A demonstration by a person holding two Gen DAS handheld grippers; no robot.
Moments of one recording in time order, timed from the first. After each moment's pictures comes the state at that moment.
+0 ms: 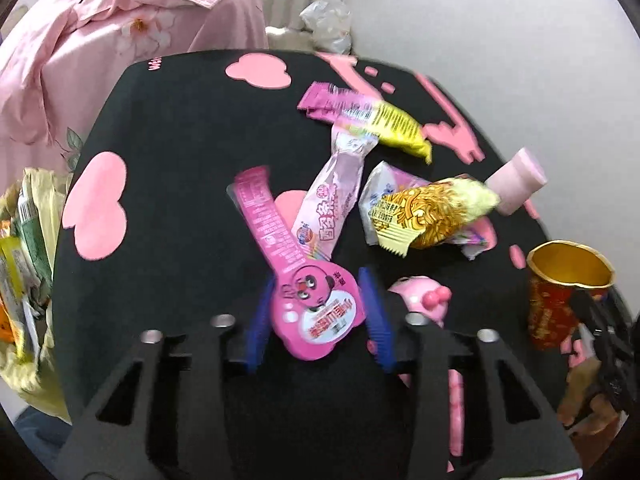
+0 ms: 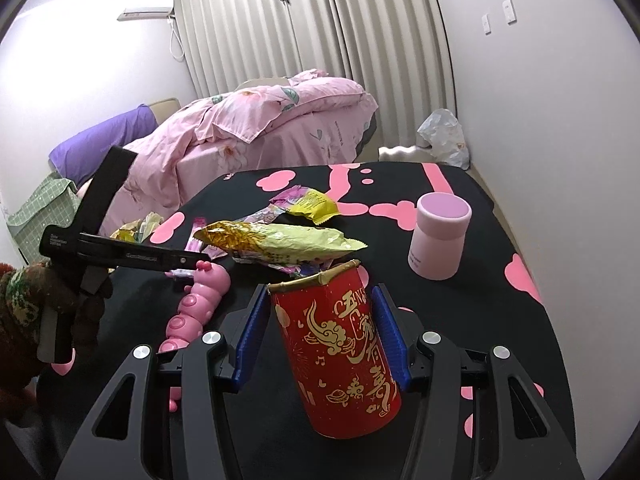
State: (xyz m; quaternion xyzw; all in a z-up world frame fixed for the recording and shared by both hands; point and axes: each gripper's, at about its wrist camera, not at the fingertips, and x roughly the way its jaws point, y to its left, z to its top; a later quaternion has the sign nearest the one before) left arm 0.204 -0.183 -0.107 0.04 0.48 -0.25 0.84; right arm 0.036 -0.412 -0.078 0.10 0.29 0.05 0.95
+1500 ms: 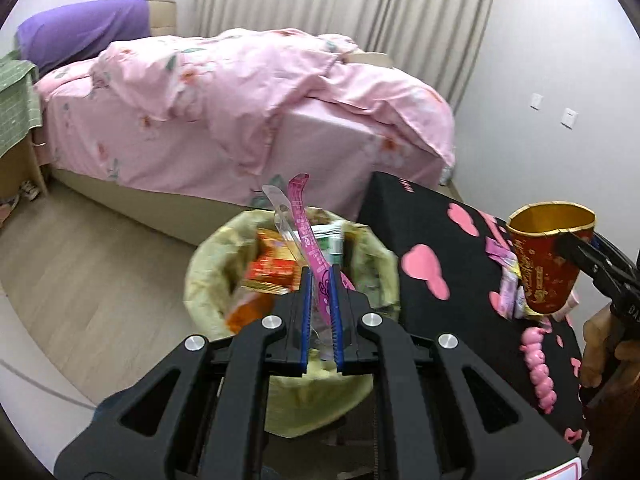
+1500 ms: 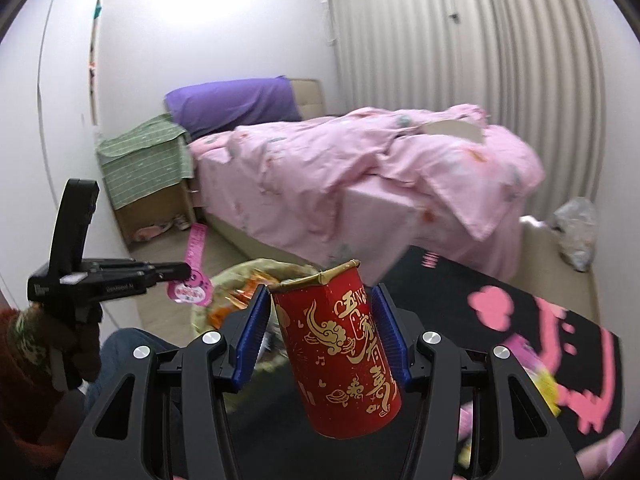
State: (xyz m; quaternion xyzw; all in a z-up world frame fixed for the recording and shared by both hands) left arm 0.164 0.110 -0.025 -0.08 0.34 -0.07 0.94; right arm 0.173 -0.169 0.031 -0.02 0.26 0.29 0.92
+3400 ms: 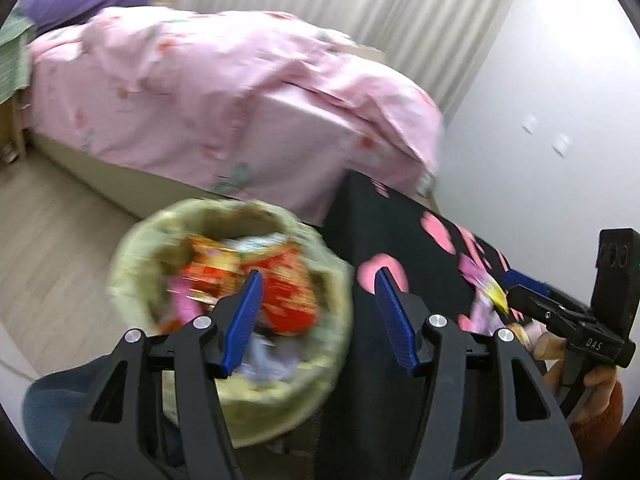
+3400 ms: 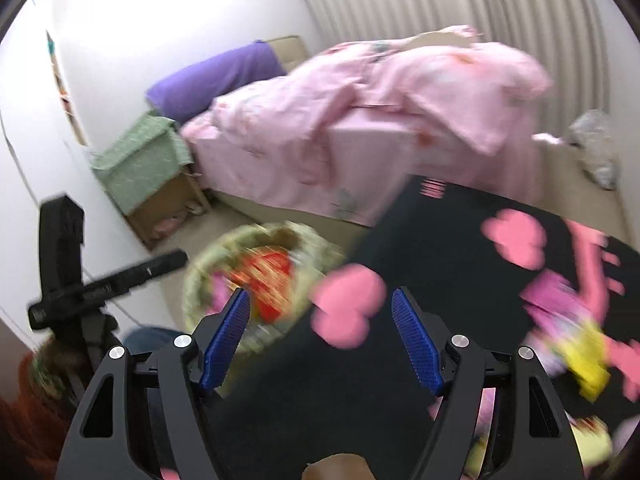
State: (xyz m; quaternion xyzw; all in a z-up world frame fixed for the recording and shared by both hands) left arm 0.192 0.058 -0.045 -0.14 0.35 -0.12 0.92; right arm 0.213 -0.220 -0.017 0.05 0.36 0.26 0.89
